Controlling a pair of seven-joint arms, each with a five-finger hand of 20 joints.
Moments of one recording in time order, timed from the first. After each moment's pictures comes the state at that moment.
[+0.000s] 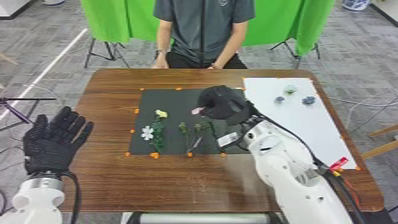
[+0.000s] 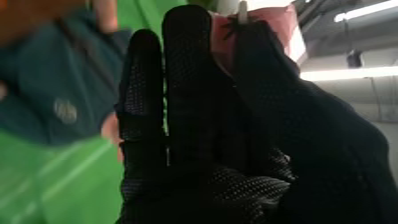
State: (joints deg) left arm 129.8 -54.3 -99.5 -125.4 -0.4 17.7 24.1; right arm -88.4 -72.1 68.4 -107.6 -130.2 -7.9 -6.4
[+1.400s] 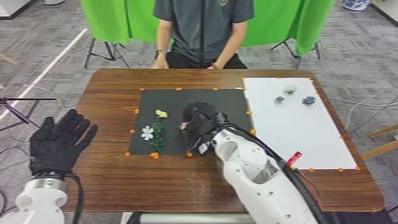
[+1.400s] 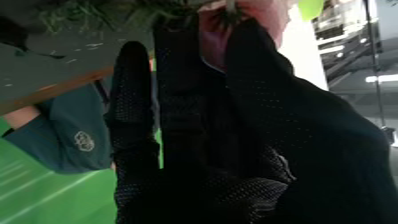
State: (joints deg) left arm 129.6 -54.3 -99.0 -125.3 0.3 19.1 22.2; right arm -81.9 -78.6 57.9 -93.4 -145.4 -5.0 3.8
